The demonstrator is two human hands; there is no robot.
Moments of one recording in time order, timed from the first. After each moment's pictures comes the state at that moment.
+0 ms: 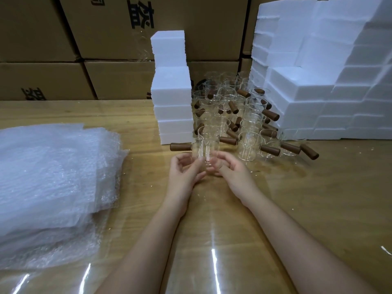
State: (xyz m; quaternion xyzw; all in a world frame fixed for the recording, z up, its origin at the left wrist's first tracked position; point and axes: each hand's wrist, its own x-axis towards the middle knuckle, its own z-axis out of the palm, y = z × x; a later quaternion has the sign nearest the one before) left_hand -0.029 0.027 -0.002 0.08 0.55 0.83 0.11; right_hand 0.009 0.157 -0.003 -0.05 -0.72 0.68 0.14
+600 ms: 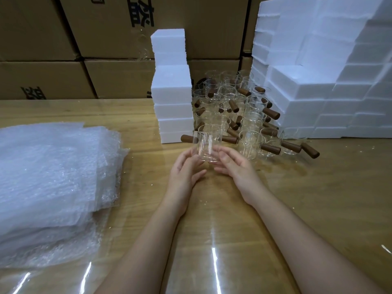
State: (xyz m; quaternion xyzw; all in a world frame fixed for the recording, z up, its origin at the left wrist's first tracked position) left_hand -0.031 0.025 -0.001 0.11 0.53 0.83 0.14; right_hand 0.015 0.163 0.004 -0.03 -0.68 0.72 0.14
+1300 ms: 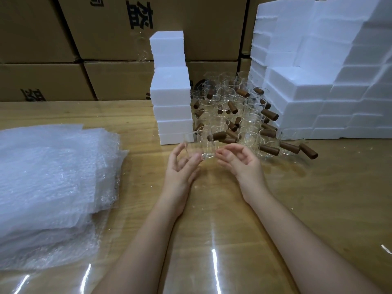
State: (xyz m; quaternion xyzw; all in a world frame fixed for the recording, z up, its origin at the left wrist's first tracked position) left_hand -0.029 0.018 0.002 0.13 0.51 0.84 0.14; right_hand 0.014 0.166 0.005 -0.05 -0.57 0.78 0.25
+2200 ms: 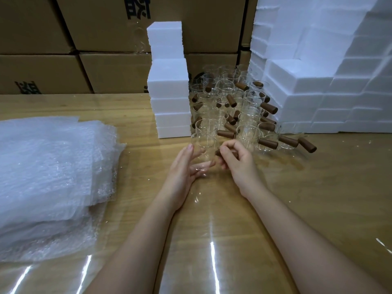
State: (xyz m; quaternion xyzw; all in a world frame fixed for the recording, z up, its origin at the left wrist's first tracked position) left_hand -0.026 0.023 0.005 0.15 0.53 0.81 0.21; right_hand 0.018 0.162 0.005 -0.05 -0.70 0.67 0.24
